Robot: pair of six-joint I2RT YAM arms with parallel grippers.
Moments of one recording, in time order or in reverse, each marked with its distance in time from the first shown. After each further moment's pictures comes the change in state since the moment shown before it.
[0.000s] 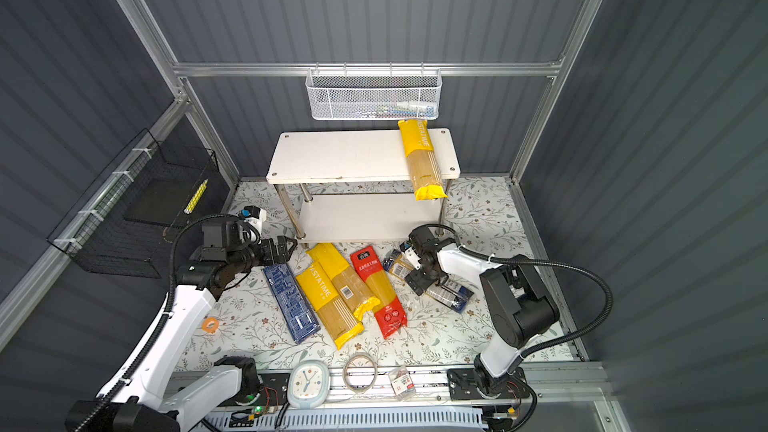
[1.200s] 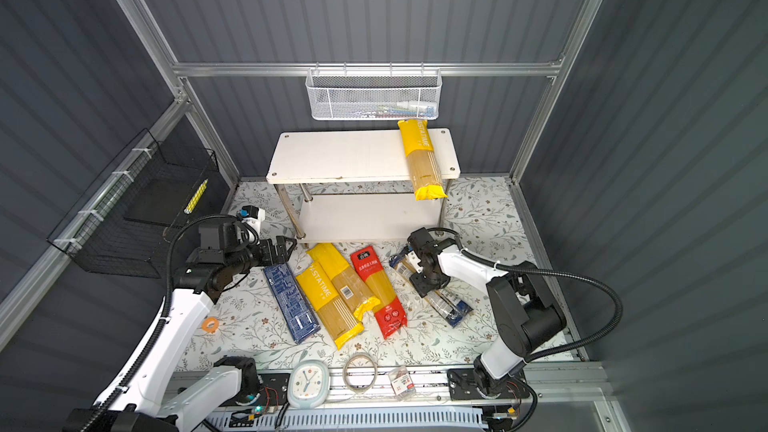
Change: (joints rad) left arm 0.000 -0.026 0.000 0.000 0.010 0.000; right arm 0.034 -0.056 0.006 -0.136 0.000 0.167
